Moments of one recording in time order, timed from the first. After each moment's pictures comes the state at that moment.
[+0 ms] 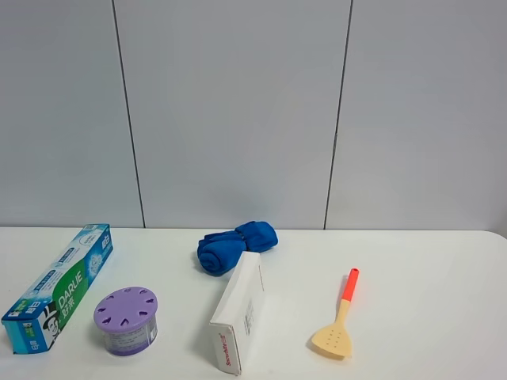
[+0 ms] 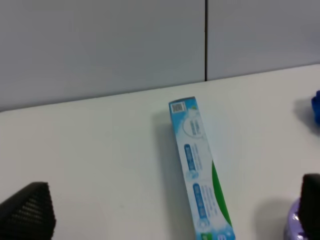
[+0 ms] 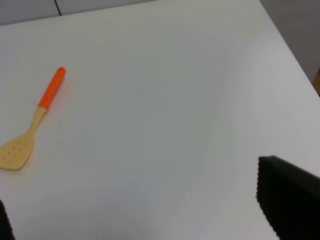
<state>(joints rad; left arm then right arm) 0.00 0.69 -0.59 -0.06 0.42 0.14 -0.06 0.00 -0.50 0.10 1.07 -0.10</state>
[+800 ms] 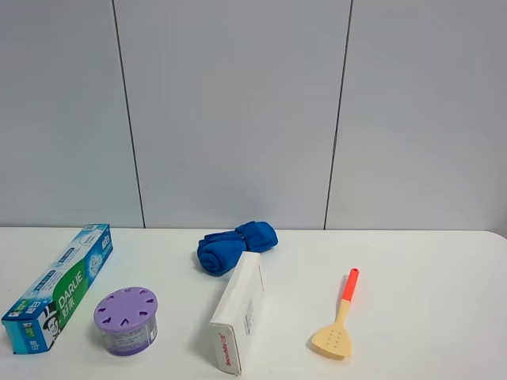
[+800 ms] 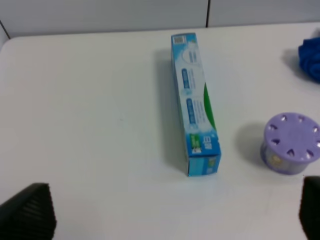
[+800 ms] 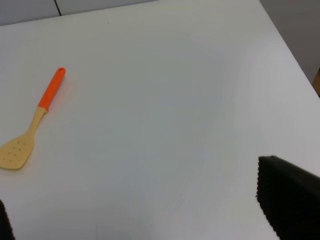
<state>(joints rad) 0.00 0.23 -0.54 0.00 0.90 0.02 -0.06 0.00 -0.50 0.10 1.07 -0.10</state>
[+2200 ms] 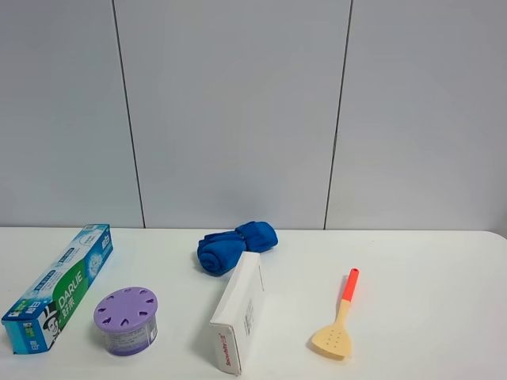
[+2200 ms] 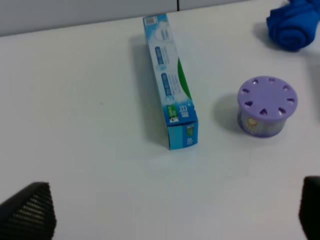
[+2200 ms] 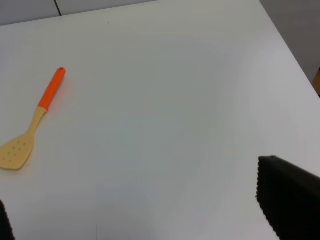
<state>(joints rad) 0.00 -0.01 -0.51 -0.07 1.06 0.13 -0.06 0.00 -0.50 0.10 1.07 -0.10</state>
